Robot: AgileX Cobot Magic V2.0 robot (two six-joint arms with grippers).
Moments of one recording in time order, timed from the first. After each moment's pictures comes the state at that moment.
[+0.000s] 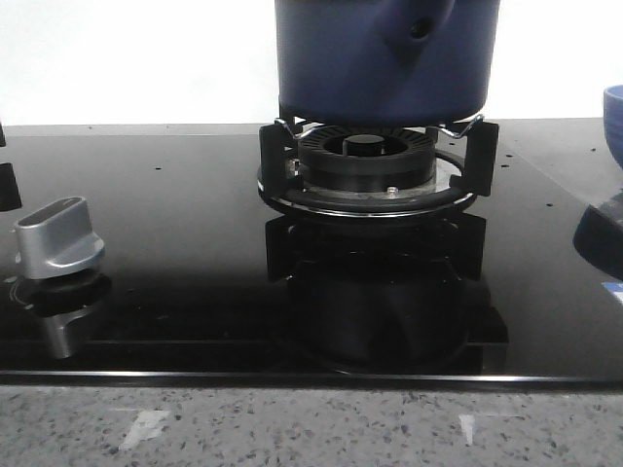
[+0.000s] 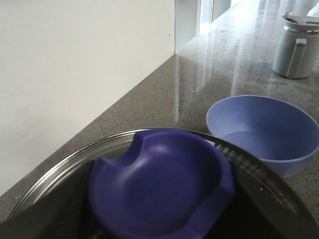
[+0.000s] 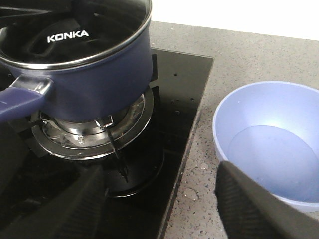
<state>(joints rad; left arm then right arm) -0.51 1.81 -1.51 -1.56 0.64 1.75 0.02 0.67 -0.74 0.37 0.63 -0.38</state>
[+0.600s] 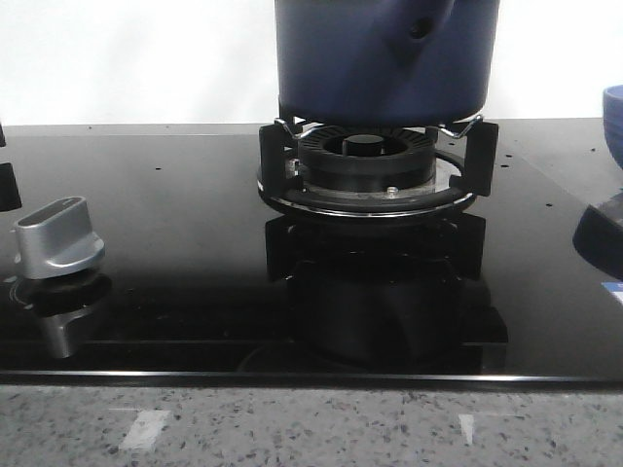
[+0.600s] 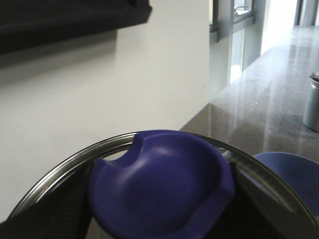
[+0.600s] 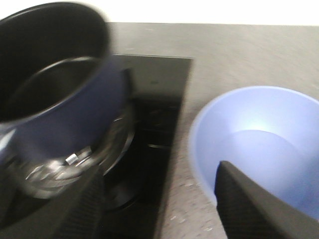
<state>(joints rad) -0.38 1.65 -1.53 -1.59 0.64 1.69 -0.09 0.89 -0.92 0.37 0.68 -0.28</state>
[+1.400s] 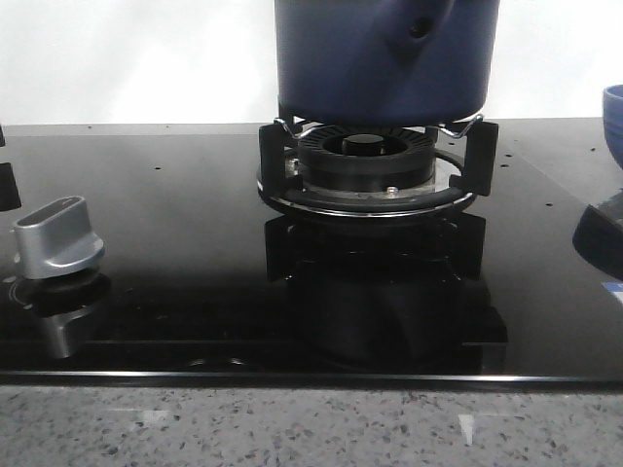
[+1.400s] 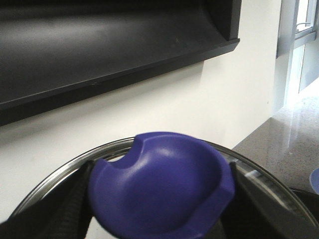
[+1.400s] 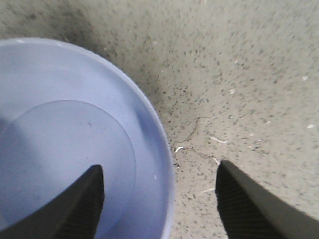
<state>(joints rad) -0.08 1.56 -1.53 -1.54 0.79 1.62 -0.32 1.44 -1.19 0.03 0.88 -0.08</state>
